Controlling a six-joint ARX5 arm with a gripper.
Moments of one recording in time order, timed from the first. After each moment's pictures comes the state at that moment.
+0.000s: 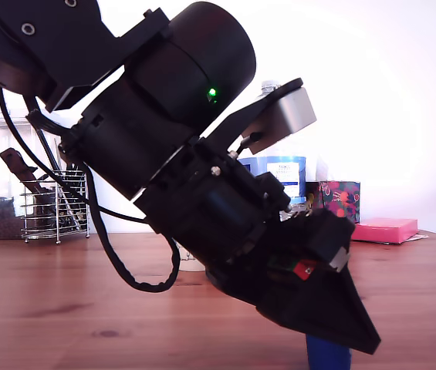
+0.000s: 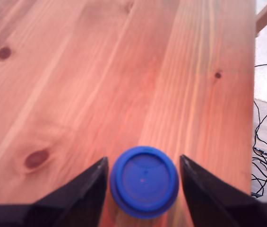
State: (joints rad) arm -1.03 1.78 0.78 0.24 0.25 0.06
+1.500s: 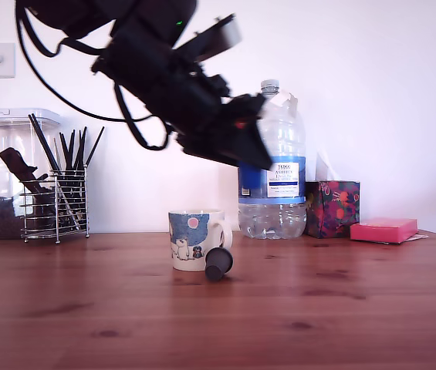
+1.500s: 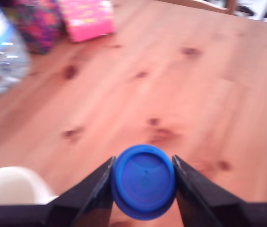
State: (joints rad) arm -0.67 1.75 1.15 0.07 0.21 0.18
